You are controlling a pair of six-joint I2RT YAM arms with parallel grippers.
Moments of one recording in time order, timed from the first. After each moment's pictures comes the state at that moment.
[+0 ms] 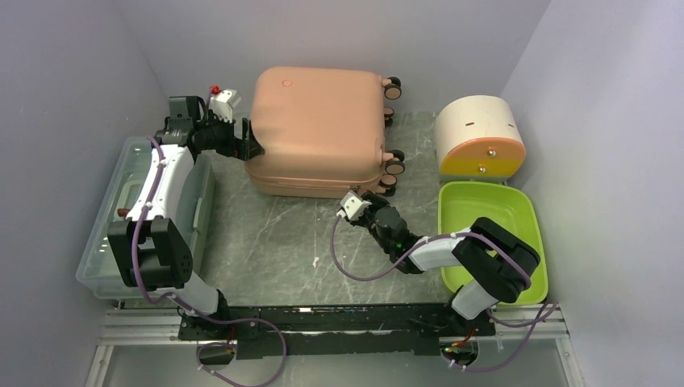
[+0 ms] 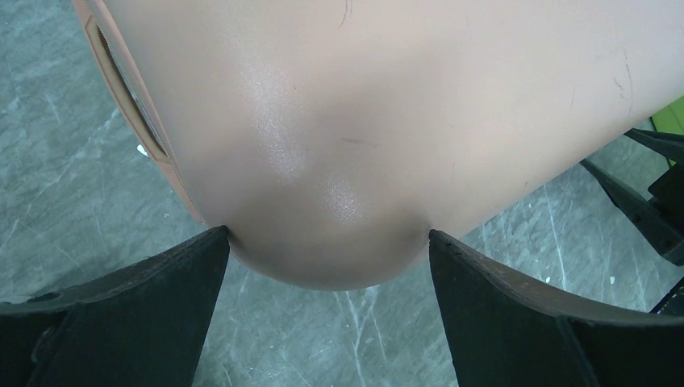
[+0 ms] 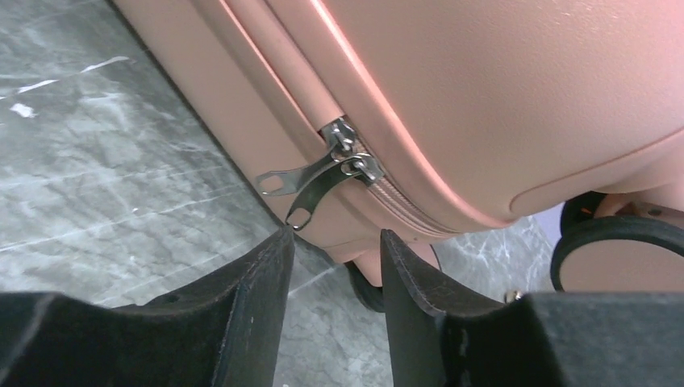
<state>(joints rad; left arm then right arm) 0.07 1.58 1.44 -0.58 0.65 0.19 0.83 1.55 0.43 0.92 0.32 -0.65</state>
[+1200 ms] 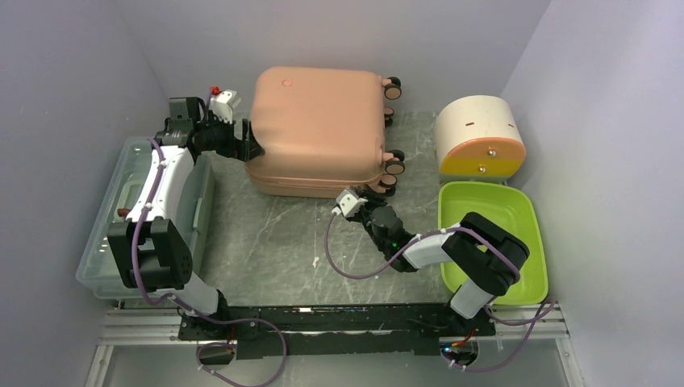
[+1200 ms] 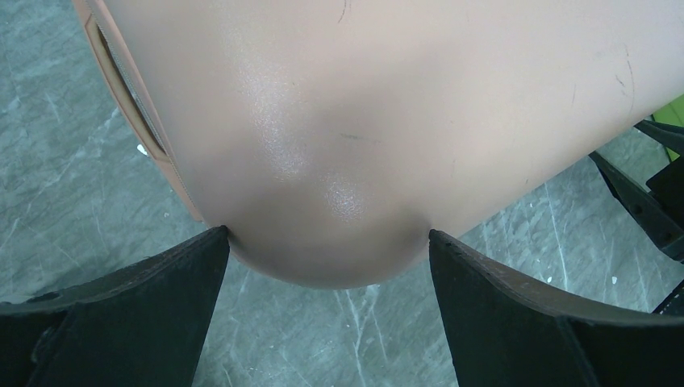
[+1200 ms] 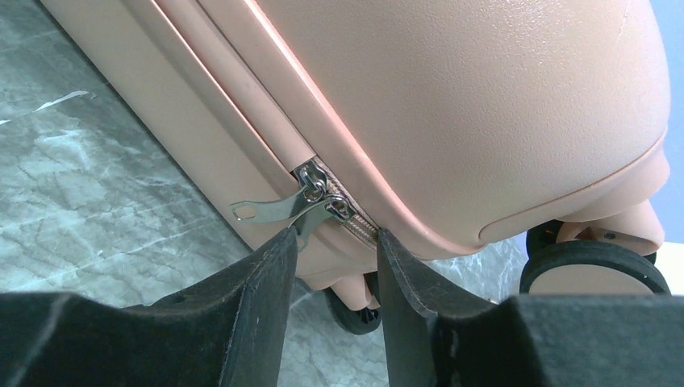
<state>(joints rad) 0.07 1.57 1.43 -0.58 0.65 0.19 0.84 1.63 0.47 1.03 0.40 -0.71</state>
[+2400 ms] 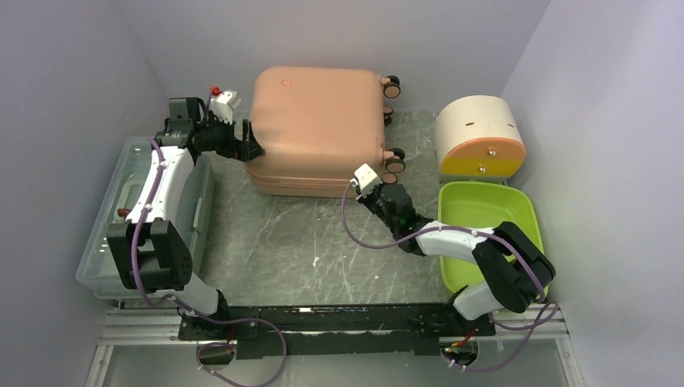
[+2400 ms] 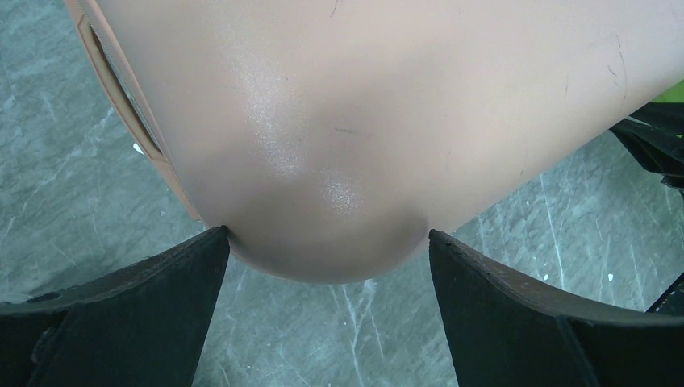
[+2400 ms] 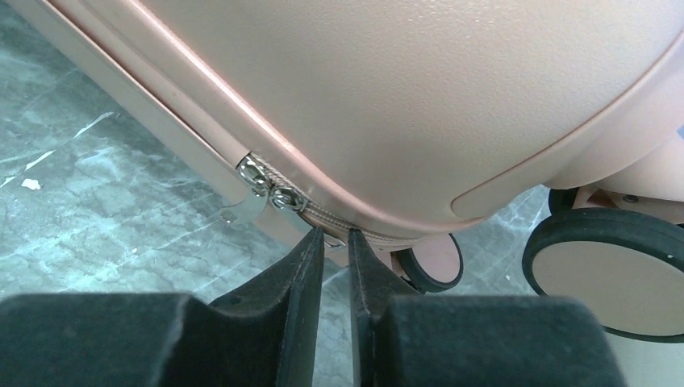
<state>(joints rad) 0.07 1.56 1.43 -0.58 0.66 0.19 0.69 1.46 0.58 0.61 0.22 -0.38</state>
